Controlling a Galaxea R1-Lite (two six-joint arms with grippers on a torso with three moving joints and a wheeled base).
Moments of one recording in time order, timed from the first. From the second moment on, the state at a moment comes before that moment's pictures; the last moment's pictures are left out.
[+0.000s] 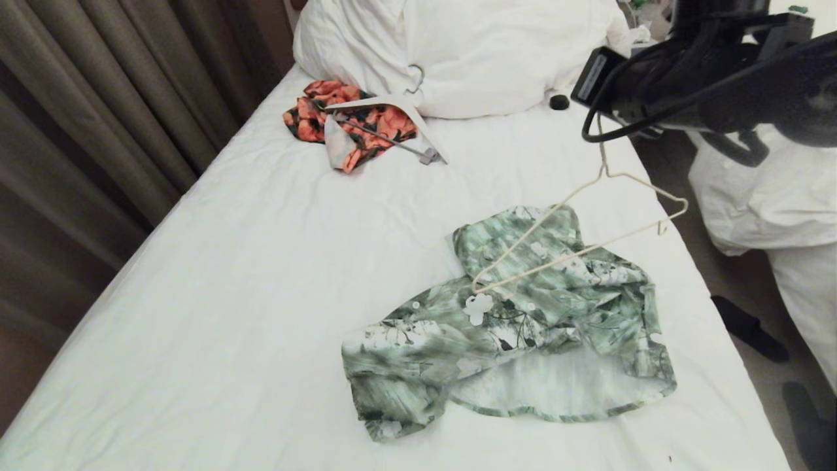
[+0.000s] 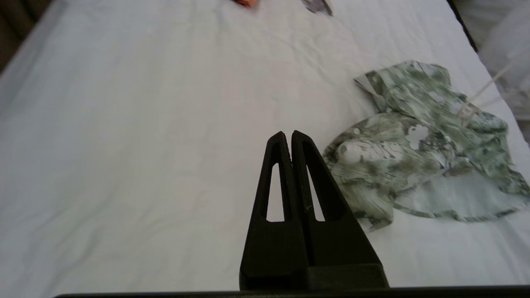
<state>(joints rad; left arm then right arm) -0.24 0.37 -0.52 0.13 0.14 -0.17 0.48 1.91 -1.97 0.14 -0.41 0.46</state>
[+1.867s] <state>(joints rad) -0.16 0.31 -0.42 0.03 0.16 -0.12 0.48 1.89 -1.73 0.28 -0.43 0.45</state>
